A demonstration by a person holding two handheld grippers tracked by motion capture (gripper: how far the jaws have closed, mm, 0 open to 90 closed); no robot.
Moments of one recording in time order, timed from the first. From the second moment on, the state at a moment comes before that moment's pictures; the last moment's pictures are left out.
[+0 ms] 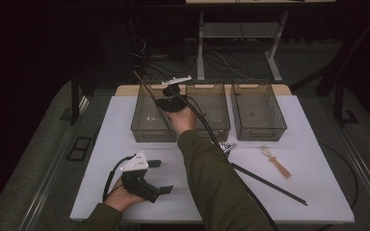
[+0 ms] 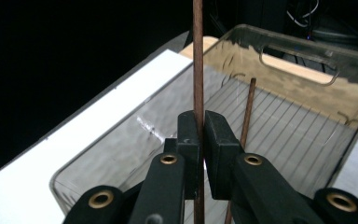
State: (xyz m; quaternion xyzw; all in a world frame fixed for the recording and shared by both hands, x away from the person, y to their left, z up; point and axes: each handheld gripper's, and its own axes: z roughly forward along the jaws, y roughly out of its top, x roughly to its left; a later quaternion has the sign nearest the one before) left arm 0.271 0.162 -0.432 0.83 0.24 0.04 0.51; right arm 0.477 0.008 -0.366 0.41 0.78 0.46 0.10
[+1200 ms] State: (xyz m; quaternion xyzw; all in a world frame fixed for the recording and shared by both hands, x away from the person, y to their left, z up) left arm 0.273 0.162 -0.433 0.83 0.23 0.05 0.51; right arm 0.445 -0.022 -0.358 0.34 0.83 0.43 0.09
